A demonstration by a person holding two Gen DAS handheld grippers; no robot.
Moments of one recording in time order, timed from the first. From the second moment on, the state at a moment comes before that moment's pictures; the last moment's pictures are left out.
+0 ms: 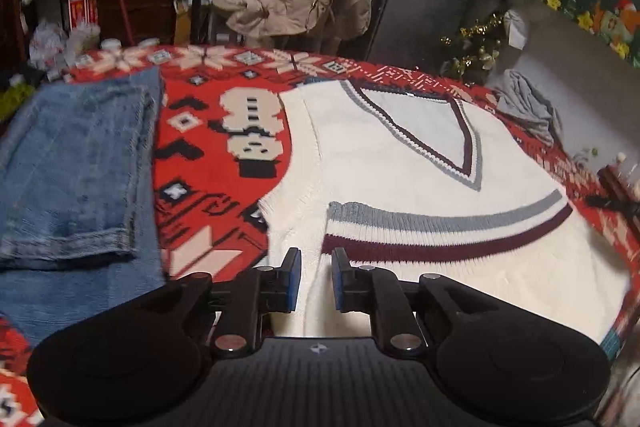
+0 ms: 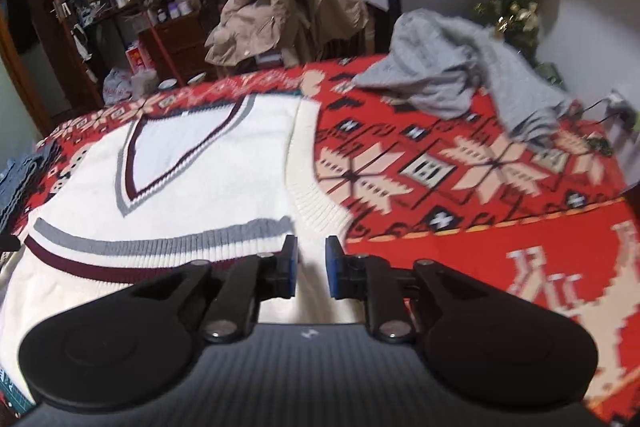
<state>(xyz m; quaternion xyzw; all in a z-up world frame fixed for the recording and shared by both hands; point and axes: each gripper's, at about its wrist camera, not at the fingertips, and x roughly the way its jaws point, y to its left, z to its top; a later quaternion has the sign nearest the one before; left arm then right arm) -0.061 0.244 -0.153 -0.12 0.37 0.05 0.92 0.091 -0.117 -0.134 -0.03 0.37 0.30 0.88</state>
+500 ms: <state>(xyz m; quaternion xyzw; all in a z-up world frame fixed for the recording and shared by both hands) -0.076 0.100 -0.164 -0.13 0.37 -0.09 0.92 -0.051 -0.064 -0.125 -0.05 0.37 0.40 0.84</state>
